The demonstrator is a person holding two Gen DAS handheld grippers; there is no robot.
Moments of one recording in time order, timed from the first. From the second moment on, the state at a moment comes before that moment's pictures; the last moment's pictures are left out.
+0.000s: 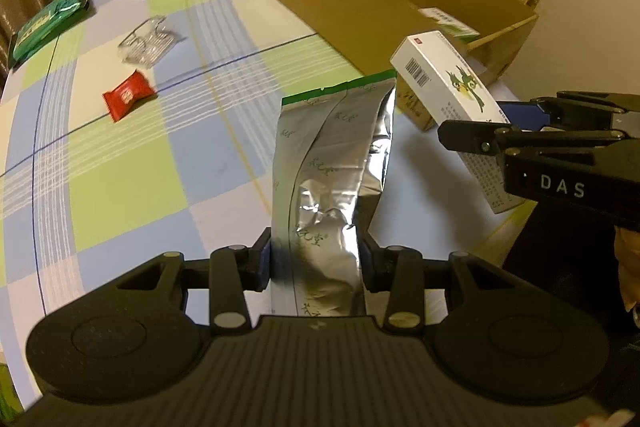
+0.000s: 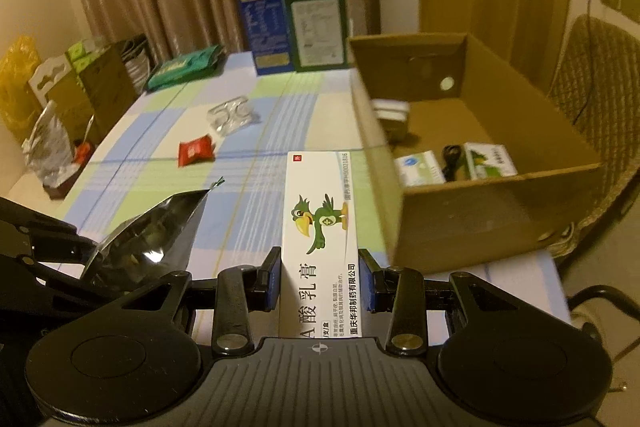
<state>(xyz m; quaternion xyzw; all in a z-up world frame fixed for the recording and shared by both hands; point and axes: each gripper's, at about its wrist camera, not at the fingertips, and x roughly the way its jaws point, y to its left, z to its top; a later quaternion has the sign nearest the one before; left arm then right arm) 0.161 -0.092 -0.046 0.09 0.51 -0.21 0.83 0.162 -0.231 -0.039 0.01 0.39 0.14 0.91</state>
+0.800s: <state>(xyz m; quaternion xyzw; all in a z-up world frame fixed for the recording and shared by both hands) 0.185 -0.199 0.011 0.05 0.48 -0.26 0.84 0.172 -0.336 0.010 0.00 0.33 0.06 0.94</state>
